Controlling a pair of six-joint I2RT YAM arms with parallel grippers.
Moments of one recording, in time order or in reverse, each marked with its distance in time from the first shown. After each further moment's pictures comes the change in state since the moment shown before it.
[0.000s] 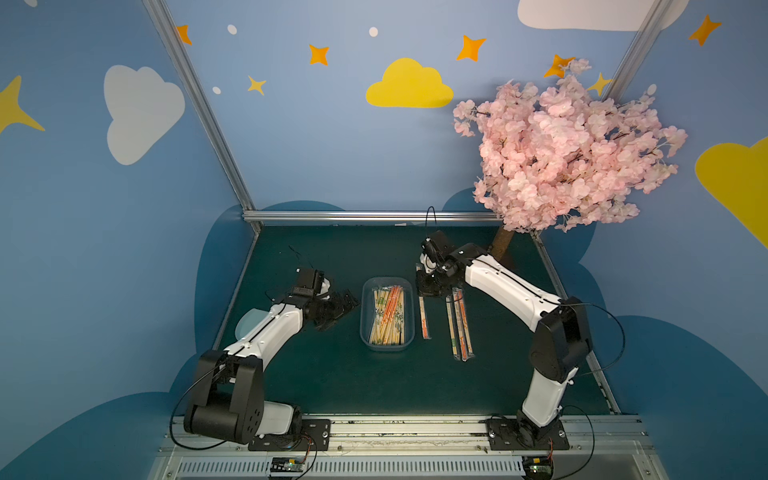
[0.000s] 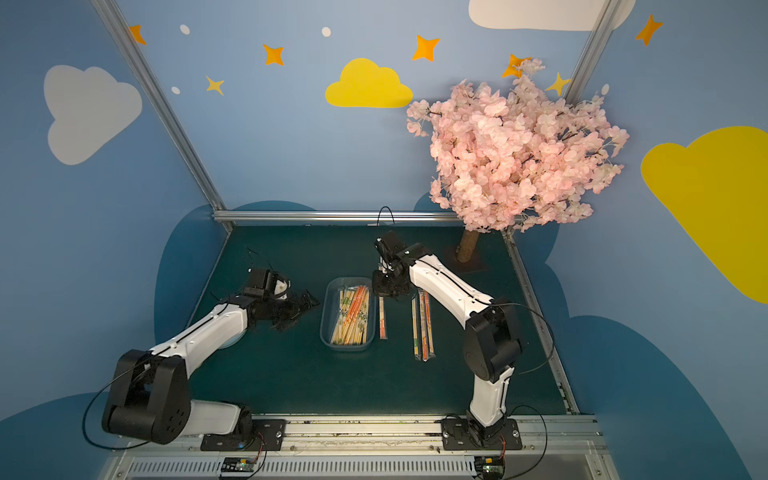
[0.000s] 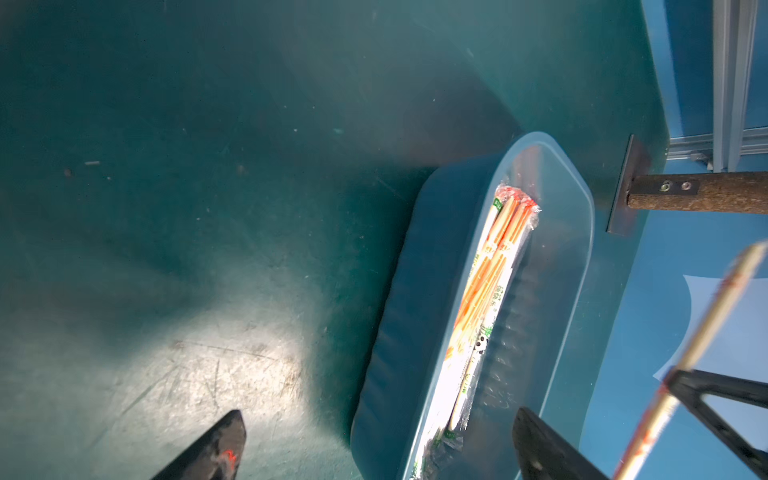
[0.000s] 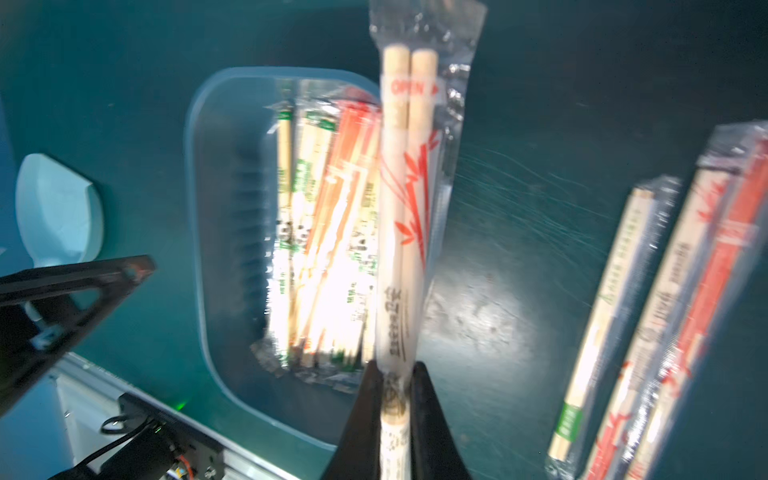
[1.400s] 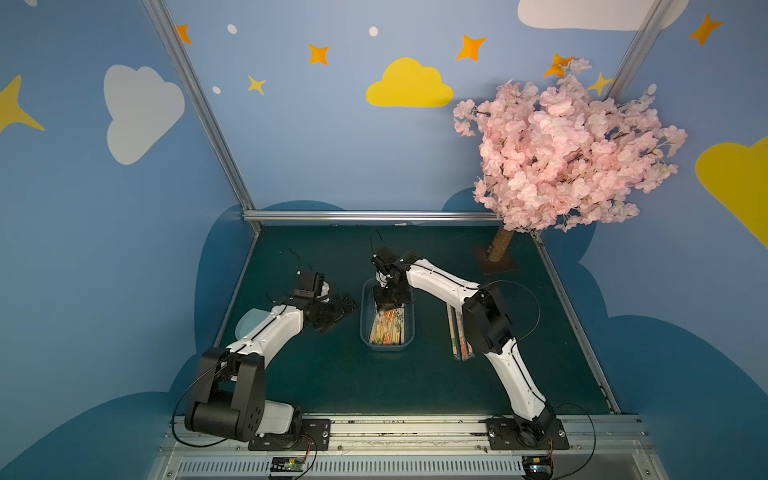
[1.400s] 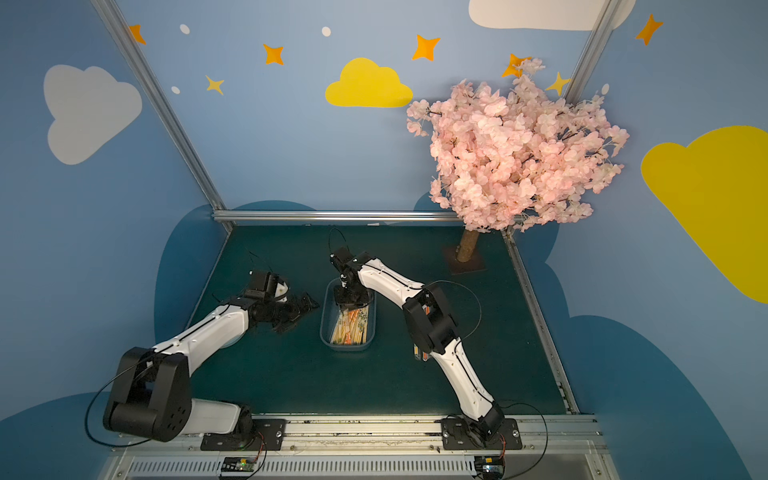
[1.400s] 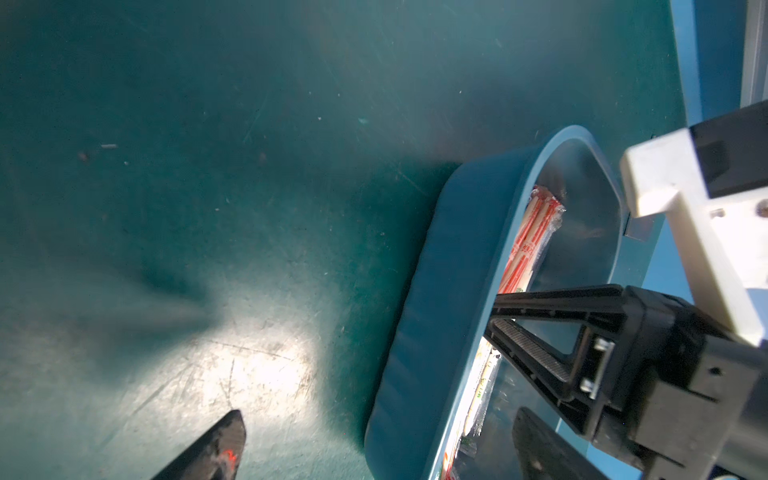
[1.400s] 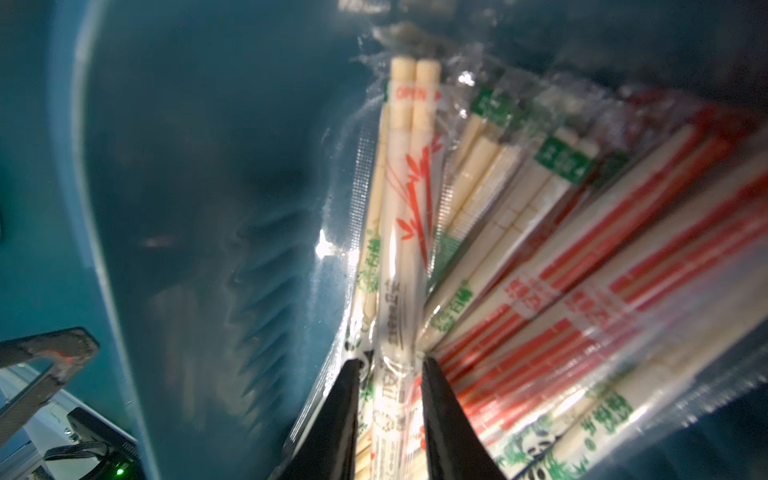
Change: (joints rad) left arm 0.008 0.015 -0.031 0.022 -0.011 -0.008; right arm 0.186 0.557 0.507 -0.074 -0.083 -0.008
